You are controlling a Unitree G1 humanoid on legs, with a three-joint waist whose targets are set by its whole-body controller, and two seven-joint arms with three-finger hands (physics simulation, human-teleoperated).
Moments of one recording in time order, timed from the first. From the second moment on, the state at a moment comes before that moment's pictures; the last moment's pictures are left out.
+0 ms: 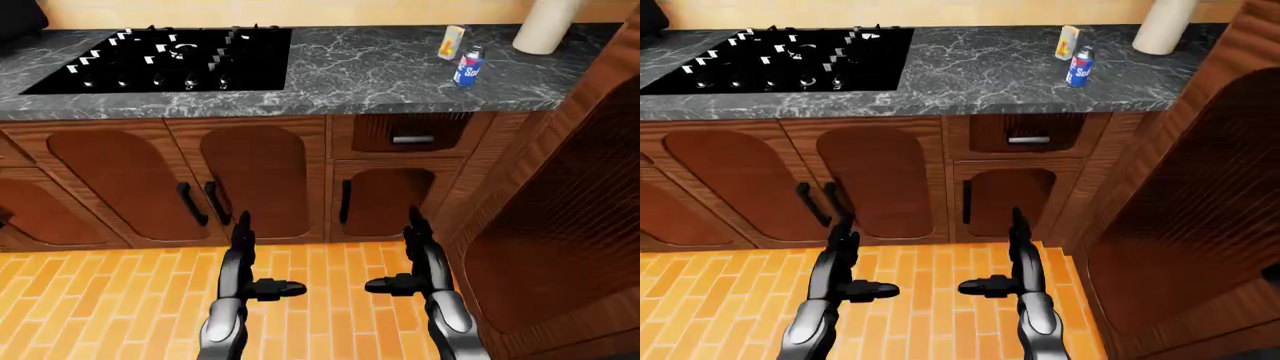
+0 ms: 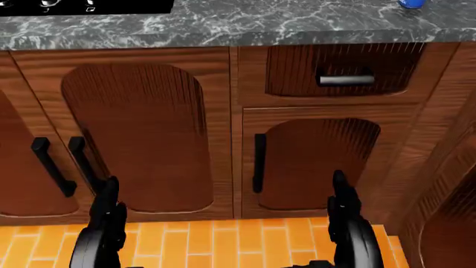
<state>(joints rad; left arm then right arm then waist) 0.03 0.02 0.04 0.09 -0.01 0.06 -0.04 0.03 -0.01 -0.04 0.09 0.01 0.06 0.04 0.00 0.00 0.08</state>
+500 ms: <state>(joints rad) -0.05 0.03 0.04 -0.35 0.02 0.32 -0.04 -0.08 -0.04 -0.06 -0.26 -0.01 0.28 0.03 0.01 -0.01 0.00</state>
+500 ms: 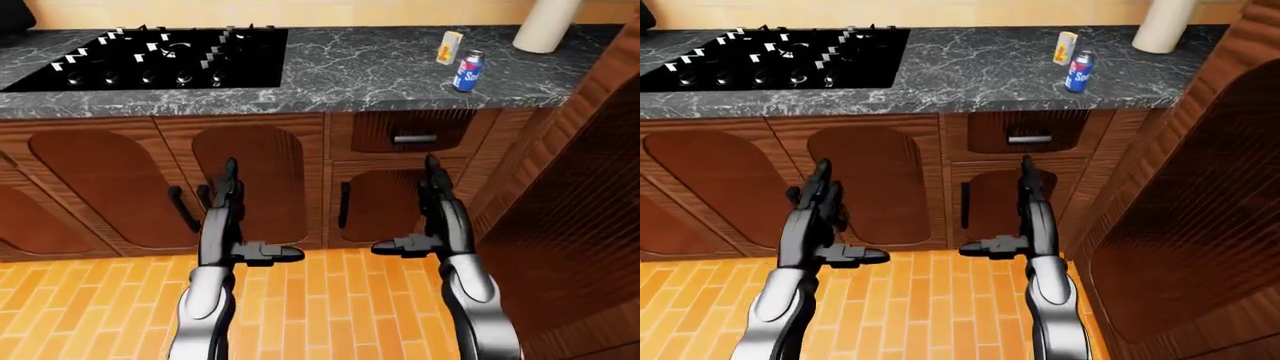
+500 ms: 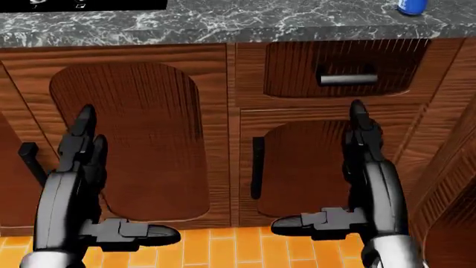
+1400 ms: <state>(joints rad) -0.35 0.13 0.13 -0.57 -0.04 0.74 -0.05 -0.32 -0.11 -0.08 -0.58 0.14 0.71 -0.06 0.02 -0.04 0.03</state>
